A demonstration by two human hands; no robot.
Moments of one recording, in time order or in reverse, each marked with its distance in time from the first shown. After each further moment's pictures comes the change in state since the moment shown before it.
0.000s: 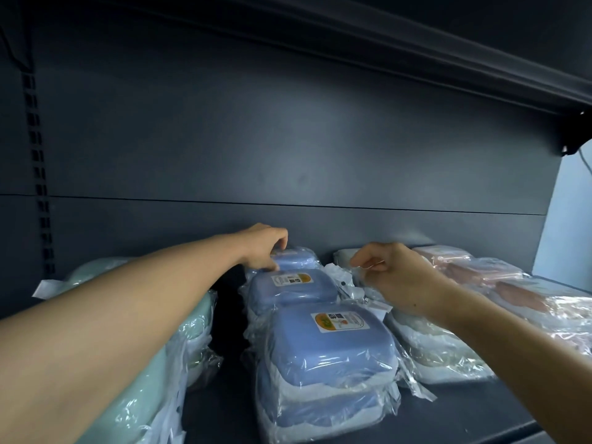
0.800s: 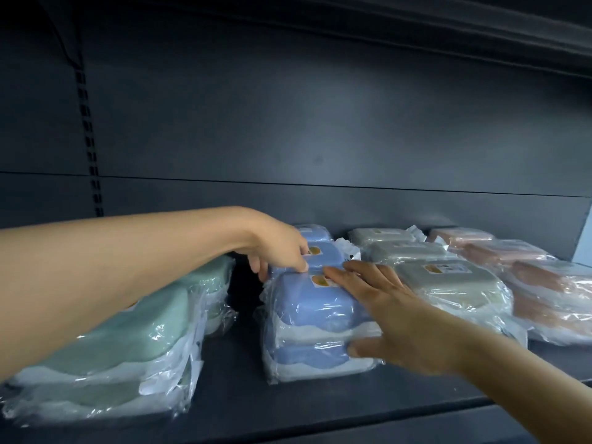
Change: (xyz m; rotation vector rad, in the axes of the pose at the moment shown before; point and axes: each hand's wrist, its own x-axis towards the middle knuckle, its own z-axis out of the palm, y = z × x) left_hand -0.085 0.077 -0.035 -0.129 -0.417 -0.208; right_hand -0.074 0.009 0.014 -0.318 -0.334 -0.490
